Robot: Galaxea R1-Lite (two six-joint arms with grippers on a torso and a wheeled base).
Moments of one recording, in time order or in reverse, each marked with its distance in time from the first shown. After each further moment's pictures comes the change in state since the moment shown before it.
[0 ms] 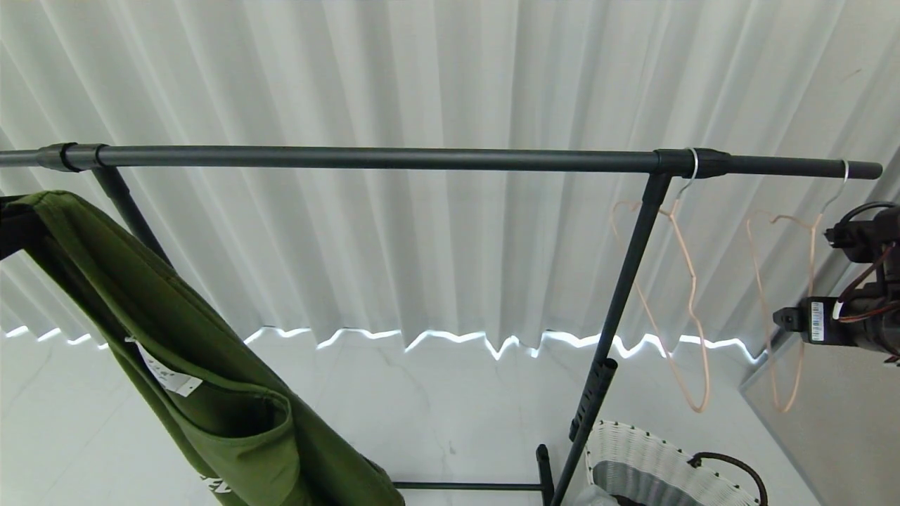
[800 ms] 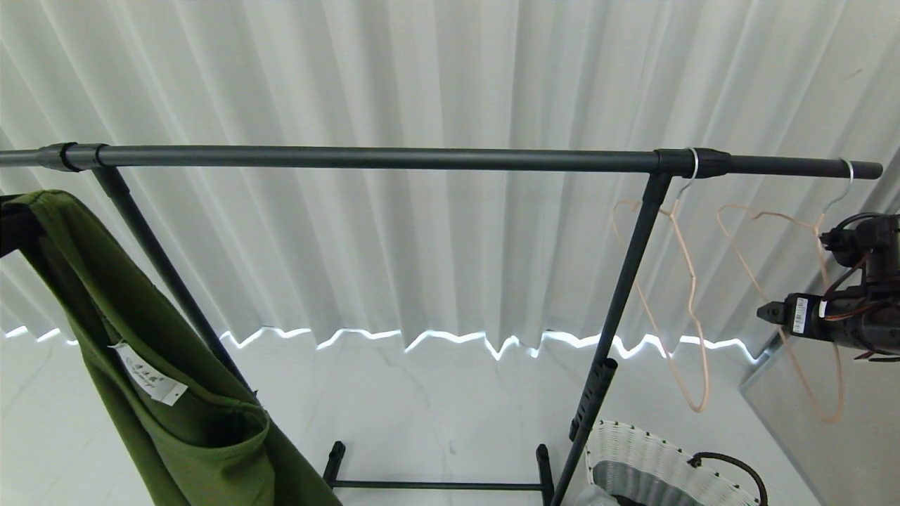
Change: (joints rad) left arm 0.002 -0.001 0.000 0.000 0.002 0.002; right arm -0.086 0.119 0.001 -0.128 0.149 0.087
